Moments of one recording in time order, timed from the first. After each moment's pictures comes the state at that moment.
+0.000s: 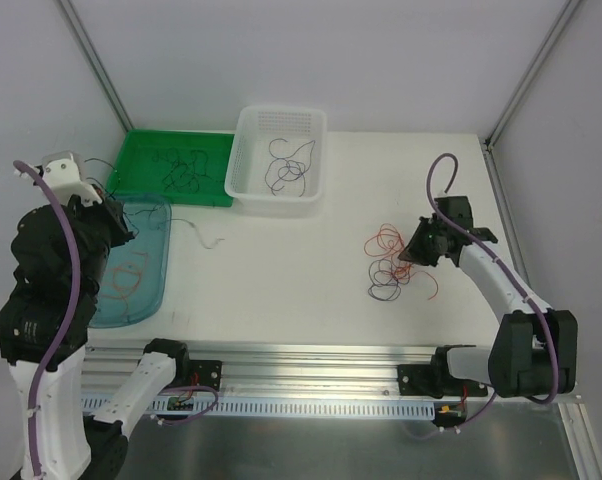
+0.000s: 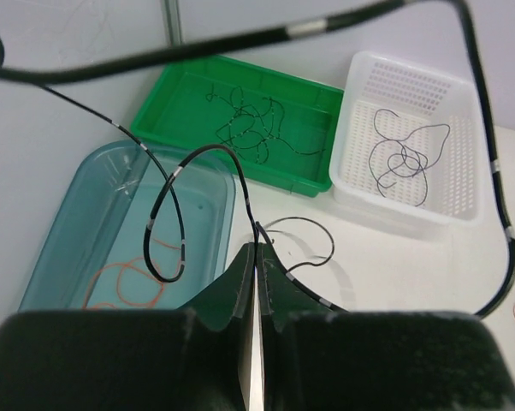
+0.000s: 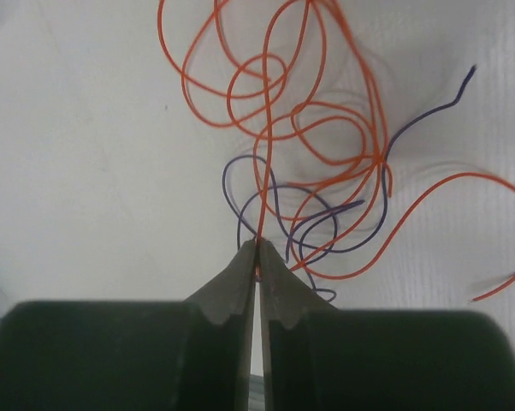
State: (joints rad) left arm -0.15 0.76 1.56 -1.02 -0.33 -0.18; right arm 0.08 1.27 0.84 -0.57 -0.22 0.54
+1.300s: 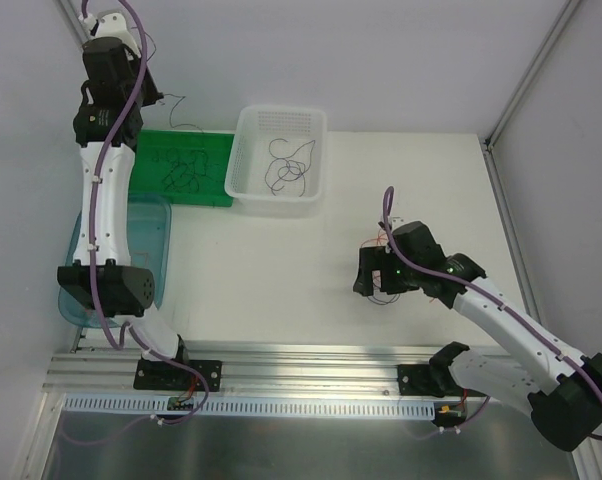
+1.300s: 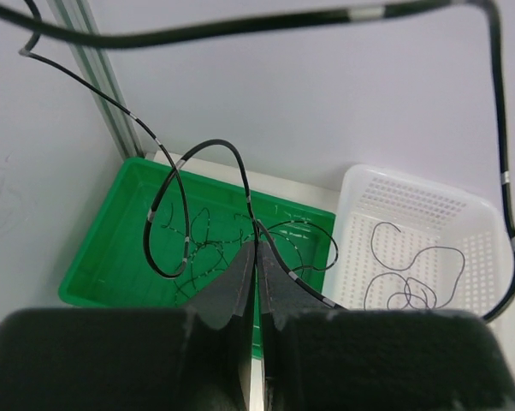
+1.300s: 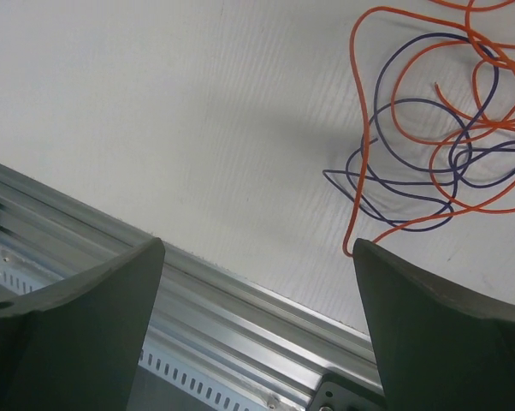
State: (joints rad) left arm 0.02 1.67 2.10 -0.65 -0.13 -0.15; right arm 0.62 0.99 0.79 -0.71 -0.10 0.44
